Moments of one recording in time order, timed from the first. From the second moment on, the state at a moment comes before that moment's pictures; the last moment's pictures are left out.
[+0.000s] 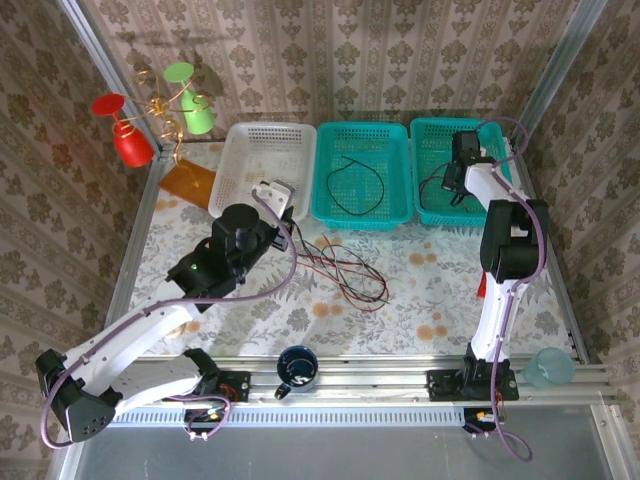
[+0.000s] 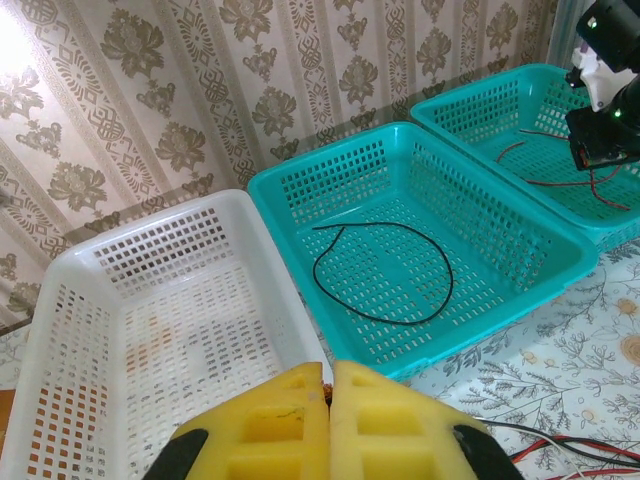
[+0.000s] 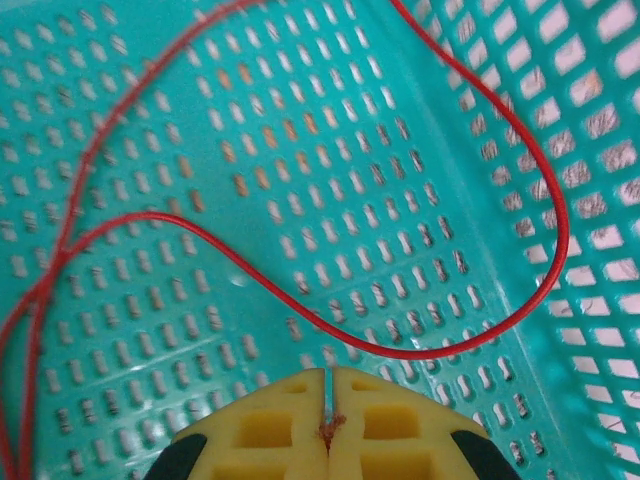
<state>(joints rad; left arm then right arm) -0.84 1.01 0.97 -0.23 -0.32 0.06 -0.08 2.12 1.65 -0.56 0.30 0.32</state>
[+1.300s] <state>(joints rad) -0.82 1.37 1.68 -0.34 -0.19 0.15 0.03 1.35 1.13 -0.47 0.12 0.40</state>
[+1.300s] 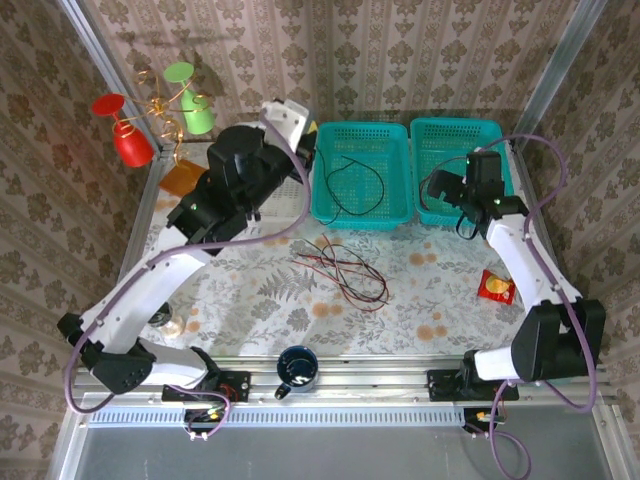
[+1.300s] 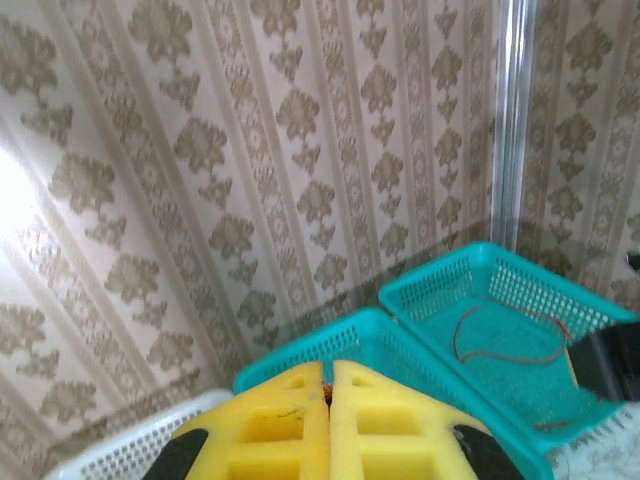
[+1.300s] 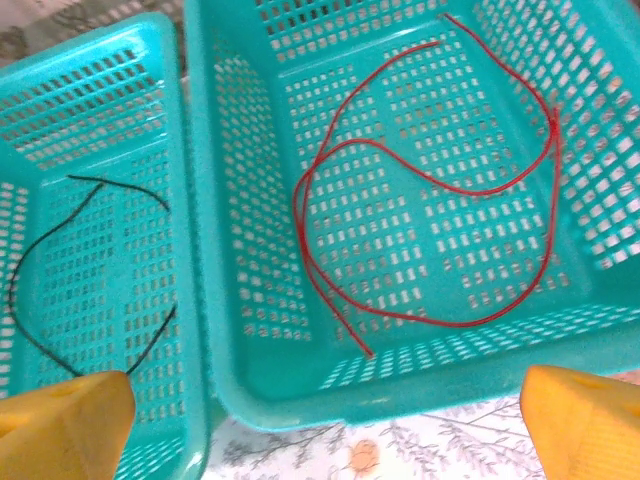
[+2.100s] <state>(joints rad) -0.65 2.00 2.65 -0.19 0.11 0.17 0.03 1.18 0.97 -0.42 0.08 0.45</state>
